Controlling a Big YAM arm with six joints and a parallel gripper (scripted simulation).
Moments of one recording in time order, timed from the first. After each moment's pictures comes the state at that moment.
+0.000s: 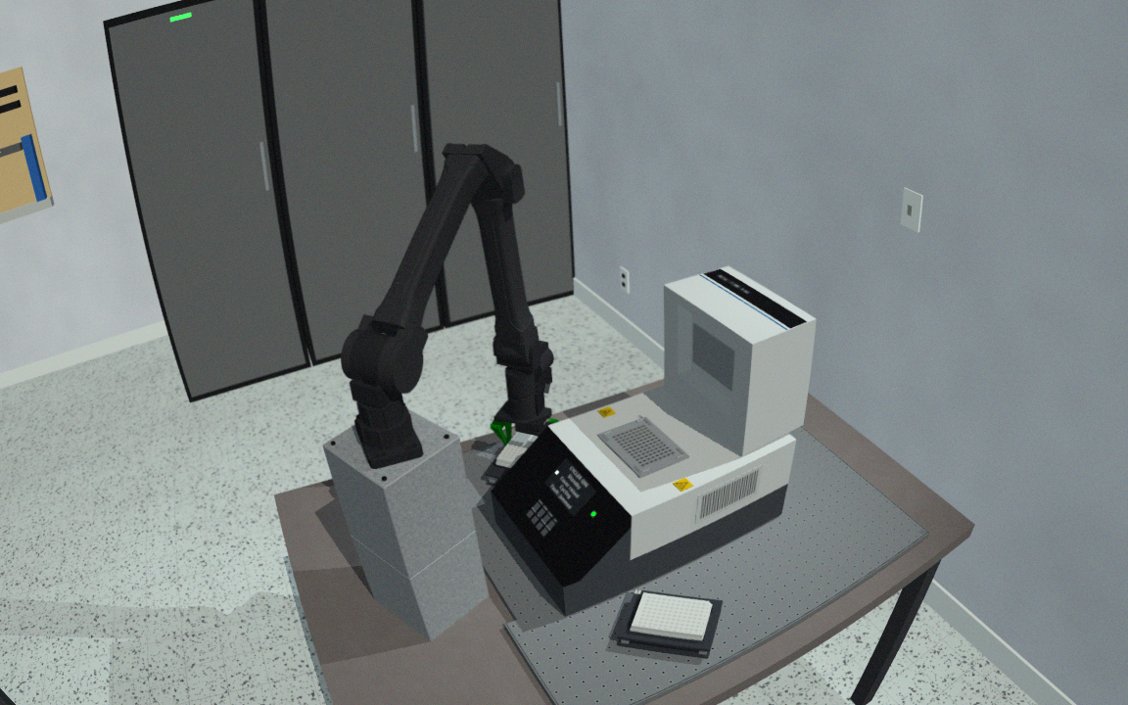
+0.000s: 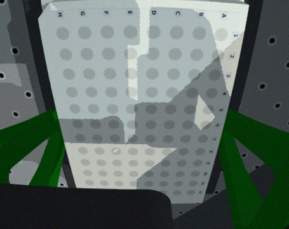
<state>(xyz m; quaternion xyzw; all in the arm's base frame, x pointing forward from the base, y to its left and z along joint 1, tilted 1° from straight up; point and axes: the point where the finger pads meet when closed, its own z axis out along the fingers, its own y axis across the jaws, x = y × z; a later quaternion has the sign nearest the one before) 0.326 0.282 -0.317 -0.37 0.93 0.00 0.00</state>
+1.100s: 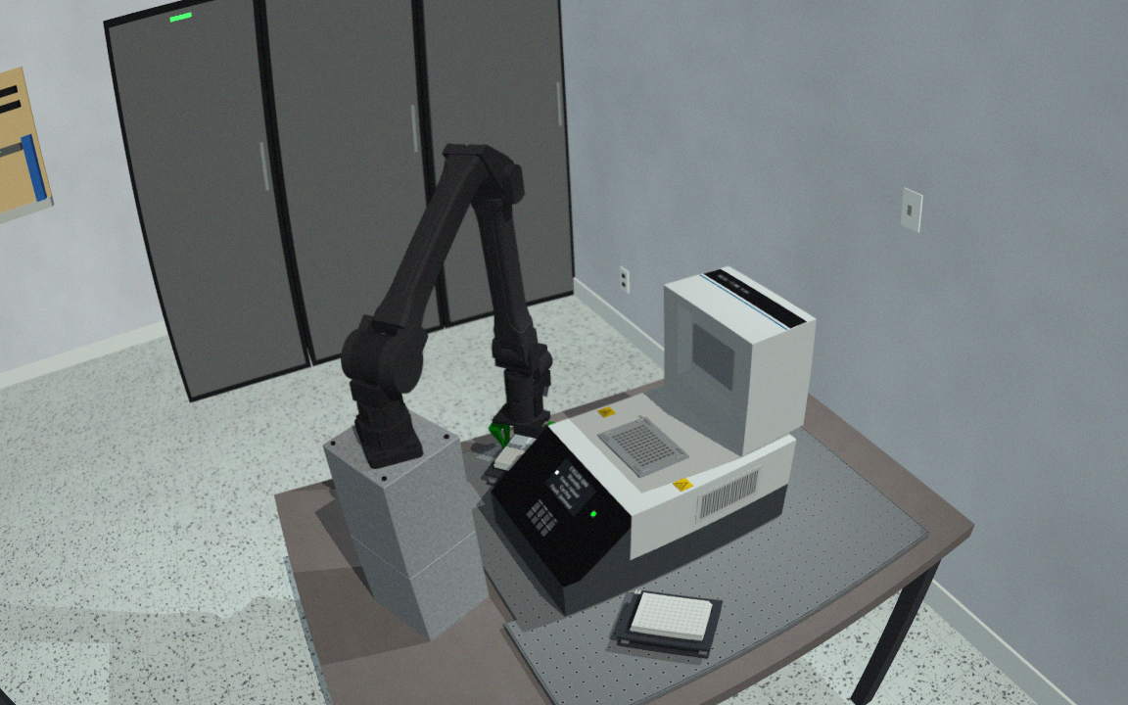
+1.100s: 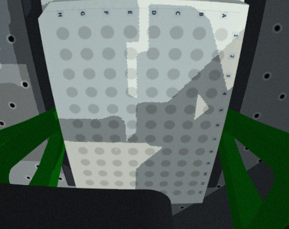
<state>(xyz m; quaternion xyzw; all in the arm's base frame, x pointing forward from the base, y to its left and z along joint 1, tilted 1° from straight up) 0.320 0.276 -0.318 -0.37 0.93 -0.01 0.00</state>
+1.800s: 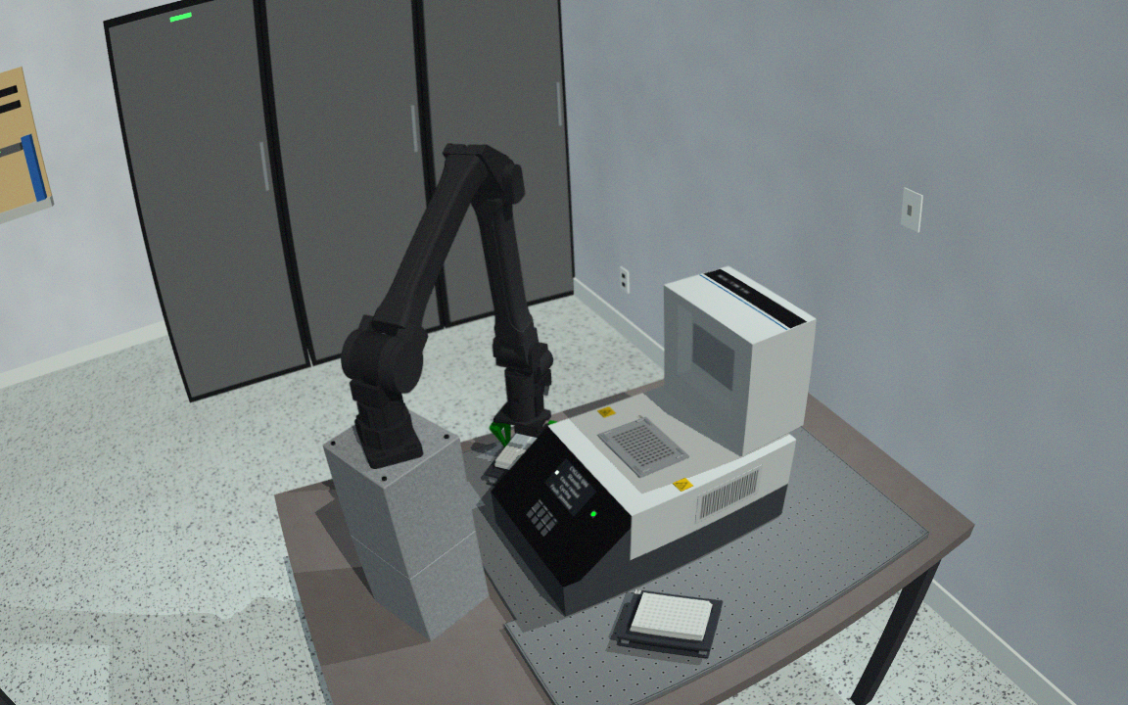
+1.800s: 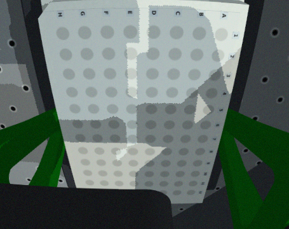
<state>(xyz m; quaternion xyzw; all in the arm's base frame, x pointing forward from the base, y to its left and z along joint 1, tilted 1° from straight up) 0.323 0.278 -0.318 -0.37 0.93 -0.01 0.00</state>
